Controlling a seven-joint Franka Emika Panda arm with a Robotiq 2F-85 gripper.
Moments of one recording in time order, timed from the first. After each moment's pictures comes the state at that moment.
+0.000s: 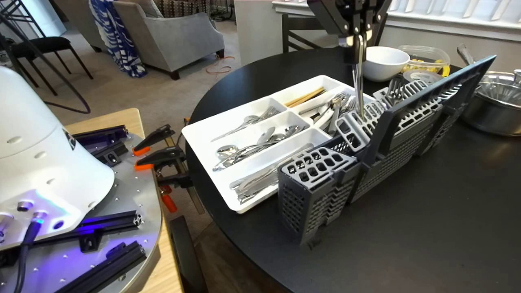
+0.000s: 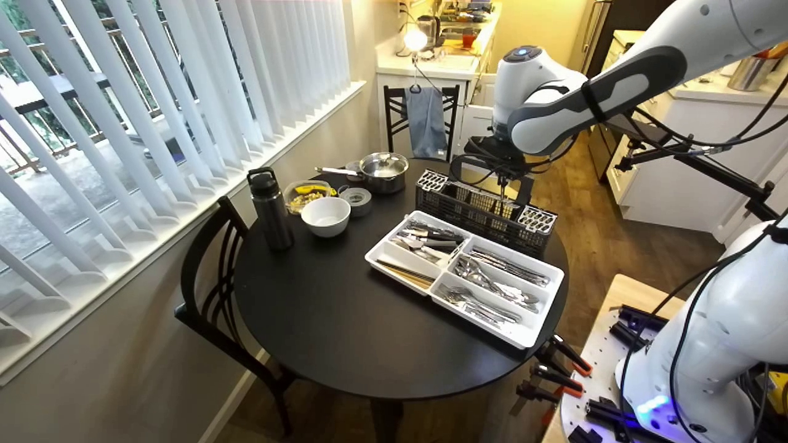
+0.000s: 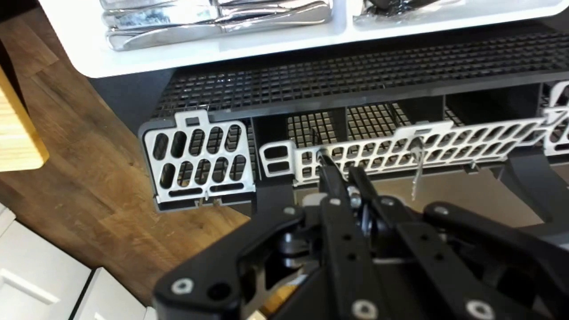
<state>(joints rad) -0.13 -0.13 -0.16 -2.39 -0.40 2.36 1.61</state>
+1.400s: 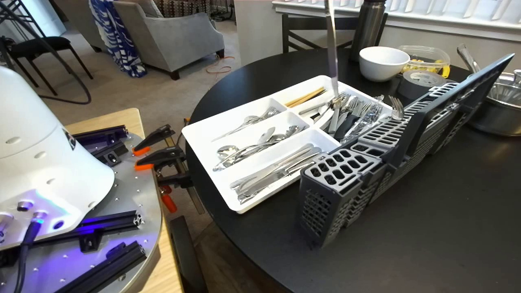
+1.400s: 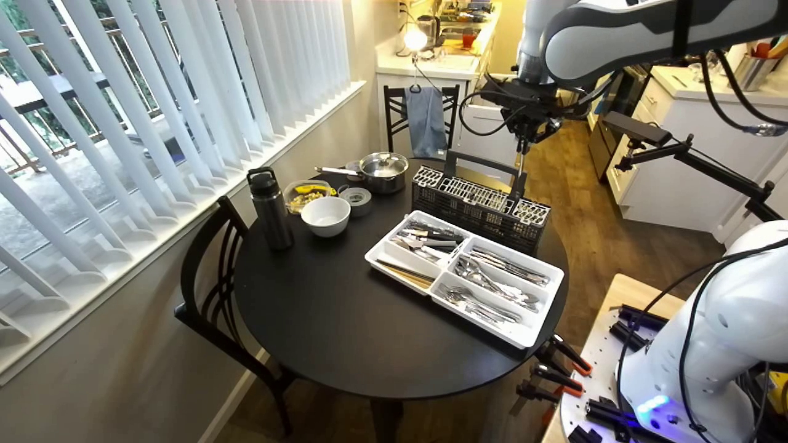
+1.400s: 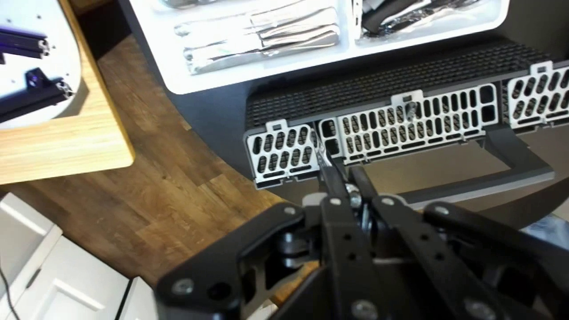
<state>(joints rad) -0.15 -0.43 -0.04 -2.33 -0.26 1.97 1.60</state>
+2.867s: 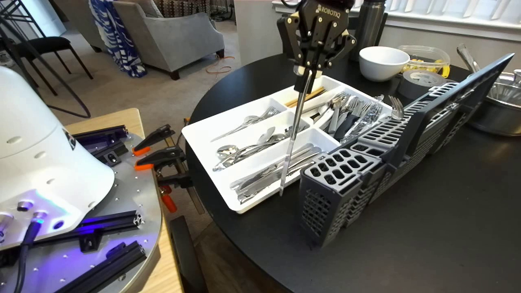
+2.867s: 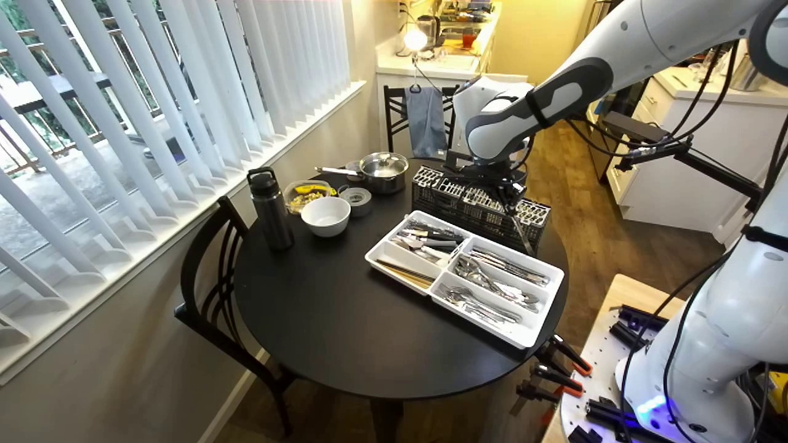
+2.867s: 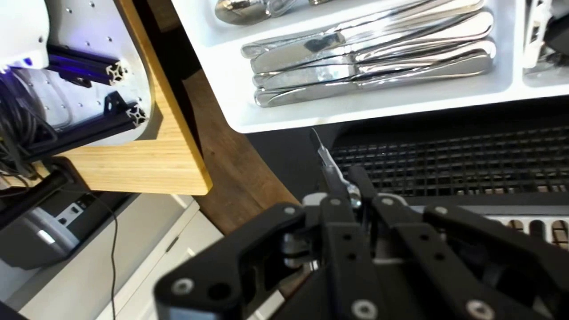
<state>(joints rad) -0.13 0.10 -0.06 -2.20 -0.29 1.93 1.74</state>
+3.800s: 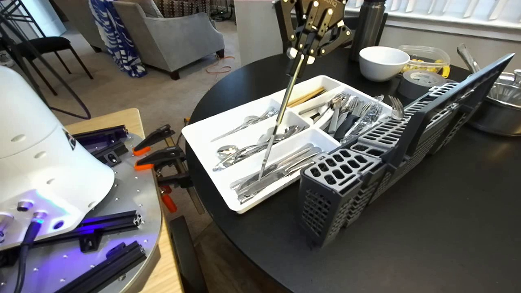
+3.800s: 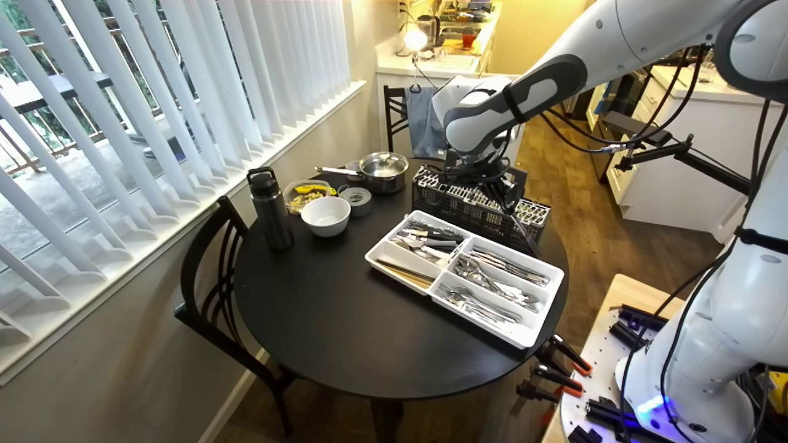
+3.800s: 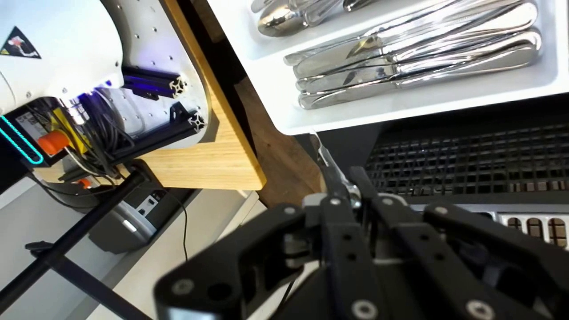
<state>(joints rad) -0.05 0.18 -0.09 -2.06 -0.26 1.70 1.87</state>
